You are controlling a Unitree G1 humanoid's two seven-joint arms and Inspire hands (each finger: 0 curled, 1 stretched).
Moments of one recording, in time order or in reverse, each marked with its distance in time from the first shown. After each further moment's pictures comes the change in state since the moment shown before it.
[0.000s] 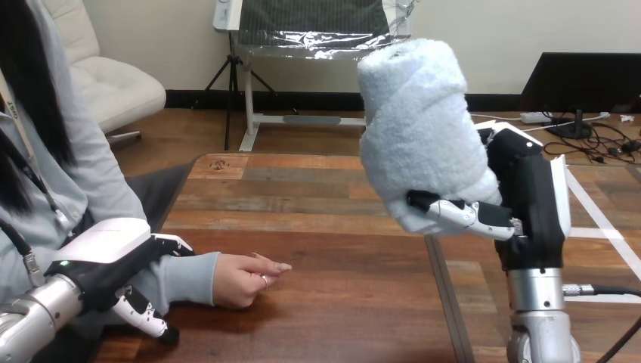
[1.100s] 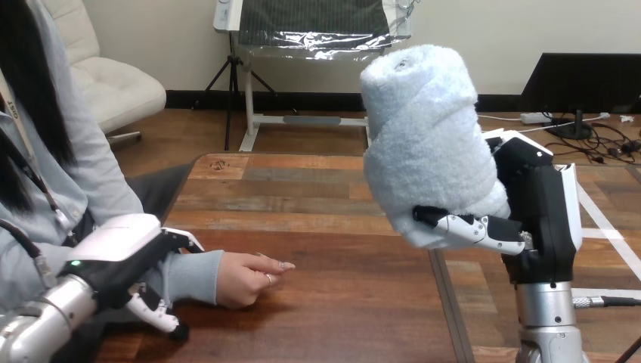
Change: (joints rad) left arm -0.011 -0.045 -0.026 0.023 -0.035 -0.016 0.060; right arm 0.084 0.006 -0.005 -0.117 0.064 0.007 0.100
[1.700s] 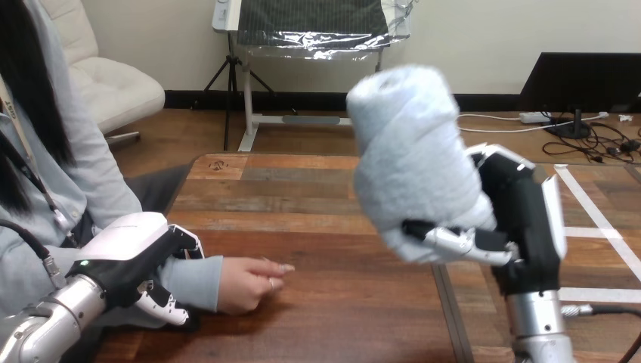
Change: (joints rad) left arm 0.000 -0.021 -0.004 -0.011 0.000 0.017 0.019; right arm 0.000 0.012 -0.004 0.082 -0.042 0.009 0.008
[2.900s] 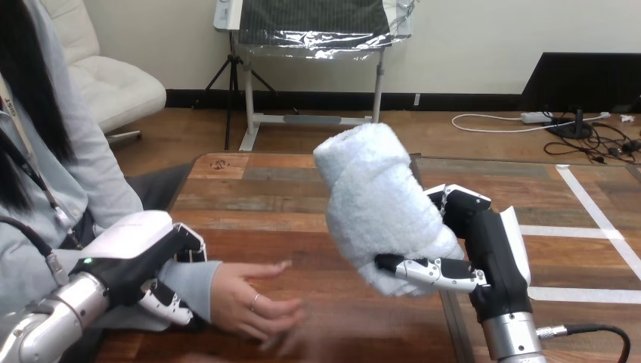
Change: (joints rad) left arm 0.011 0.007 0.002 -0.056 -0.040 0.005 -0.046; right arm 0.000 0.008 0.011 0.145 -0.235 0.001 -0.160
